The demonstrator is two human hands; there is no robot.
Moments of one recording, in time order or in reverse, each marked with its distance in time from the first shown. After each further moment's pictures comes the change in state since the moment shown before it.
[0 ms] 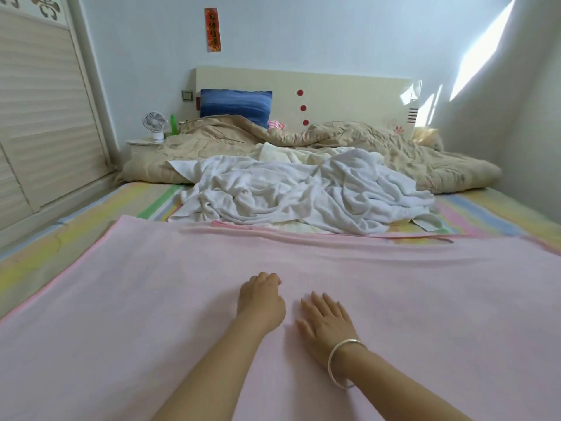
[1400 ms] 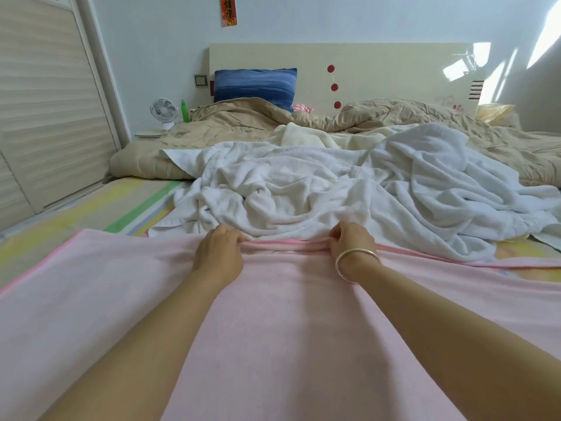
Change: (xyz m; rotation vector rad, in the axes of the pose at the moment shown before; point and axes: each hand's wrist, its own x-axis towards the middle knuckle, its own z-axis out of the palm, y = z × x) left_hand 0.257 -0.155 0.012 0.049 0.361 -0.068; right_hand 0.341 0.026 -0.042 0.300 0.439 0.181
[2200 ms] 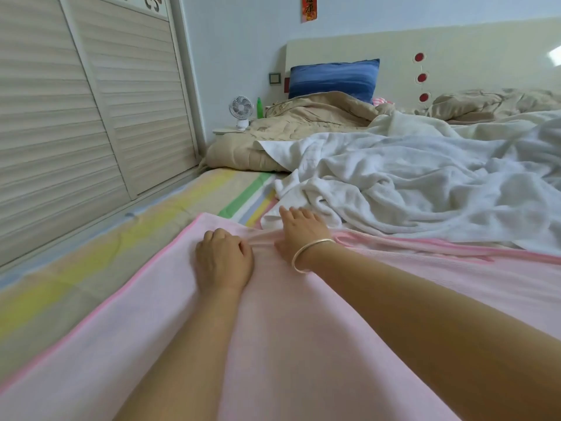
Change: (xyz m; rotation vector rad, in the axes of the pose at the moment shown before) left_hand -0.027 -0.189 -0.031 0.232 0.227 -0.329; right_hand -0.057 -0.253 0.136 -0.277 -0.211 -0.620
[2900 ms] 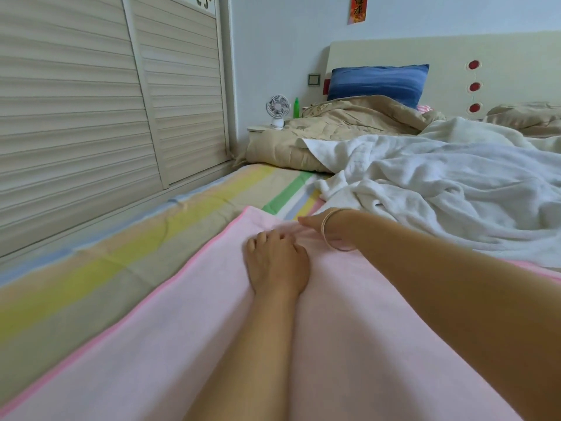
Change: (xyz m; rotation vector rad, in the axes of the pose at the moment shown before) left_hand -0.004 0.001 0.006 -0.046 -0.081 -0.026; right_hand 0.057 -0.043 -0.019 0.451 -0.381 0.363
